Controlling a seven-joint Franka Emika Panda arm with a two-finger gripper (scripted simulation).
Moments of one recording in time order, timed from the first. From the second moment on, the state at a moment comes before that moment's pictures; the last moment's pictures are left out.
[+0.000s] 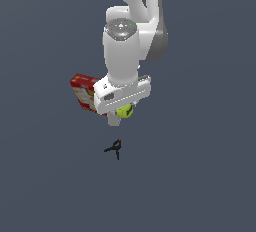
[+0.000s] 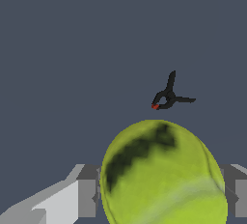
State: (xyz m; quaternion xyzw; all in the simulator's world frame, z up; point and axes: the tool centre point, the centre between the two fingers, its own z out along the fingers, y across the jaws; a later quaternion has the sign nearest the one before) arm 0.006 -0.015 0.206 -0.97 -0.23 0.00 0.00
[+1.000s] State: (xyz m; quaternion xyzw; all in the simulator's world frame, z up) arm -0.098 -0.132 0.350 -0.97 -0.23 0.00 0.00
